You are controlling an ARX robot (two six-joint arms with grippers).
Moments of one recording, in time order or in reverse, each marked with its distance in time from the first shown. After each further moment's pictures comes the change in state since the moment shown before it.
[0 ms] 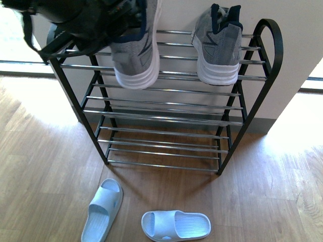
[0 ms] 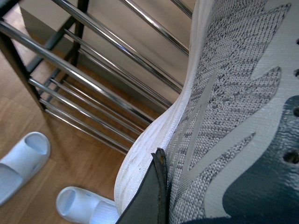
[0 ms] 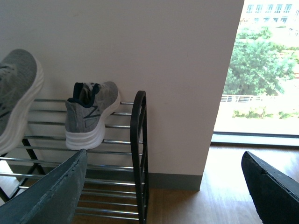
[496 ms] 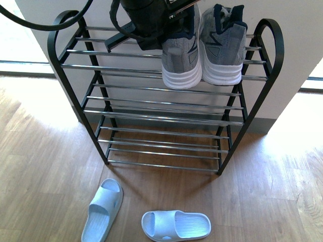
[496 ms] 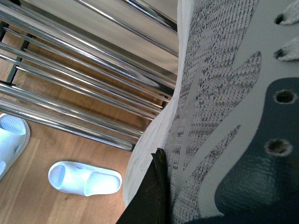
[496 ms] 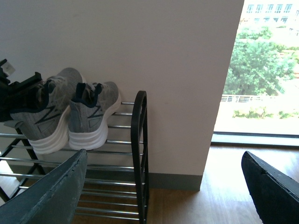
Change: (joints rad) left arm -0.070 0.308 0.518 -0.382 0.120 0.070; right arm 0.000 0.000 0.000 0.000 0.000 0.000
